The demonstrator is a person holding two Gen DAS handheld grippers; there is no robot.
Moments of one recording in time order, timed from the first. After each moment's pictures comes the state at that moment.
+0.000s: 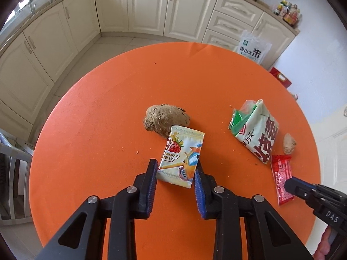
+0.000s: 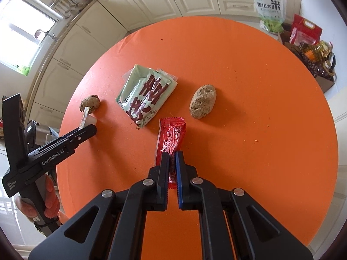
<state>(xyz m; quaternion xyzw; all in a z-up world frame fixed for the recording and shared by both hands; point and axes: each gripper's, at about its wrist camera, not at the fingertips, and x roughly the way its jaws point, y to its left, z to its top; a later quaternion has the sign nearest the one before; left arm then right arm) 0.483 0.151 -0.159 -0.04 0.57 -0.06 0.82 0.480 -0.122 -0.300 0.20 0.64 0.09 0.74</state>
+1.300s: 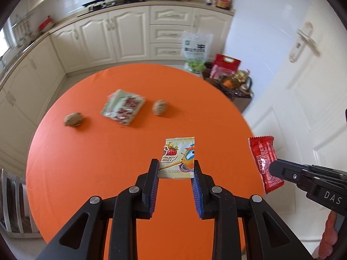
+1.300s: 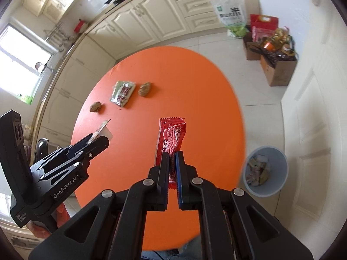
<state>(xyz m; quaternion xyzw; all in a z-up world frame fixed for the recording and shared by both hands) 0.320 -0.017 -0.069 0.07 0.51 -0.19 0.84 0.326 -0.244 -0.203 0.26 0.57 0.02 0.78</state>
